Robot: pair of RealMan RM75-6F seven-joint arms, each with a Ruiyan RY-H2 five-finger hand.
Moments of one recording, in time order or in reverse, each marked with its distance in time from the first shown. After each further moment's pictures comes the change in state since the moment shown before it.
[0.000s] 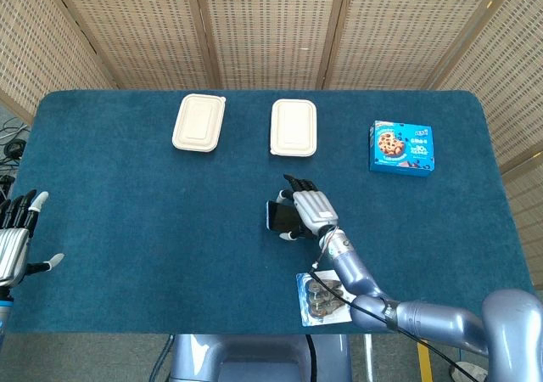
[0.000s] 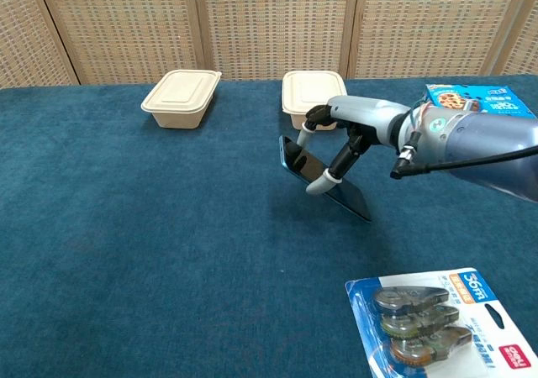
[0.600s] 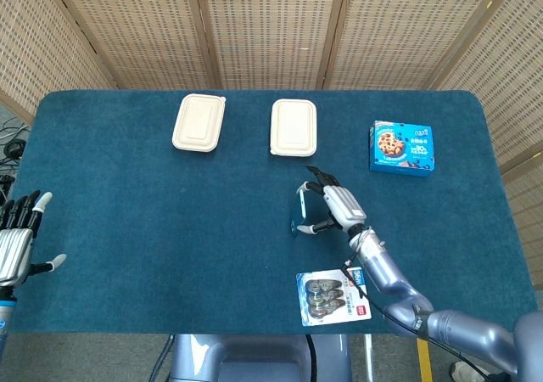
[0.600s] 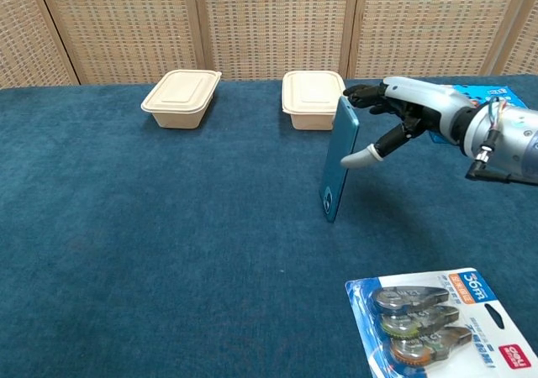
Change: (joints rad) left arm -0.005 -0.007 0.003 -0.004 -0.002 -0.007 0.021; right arm -0.163 0.056 -0.029 0.130 -0.433 -0.007 0.554
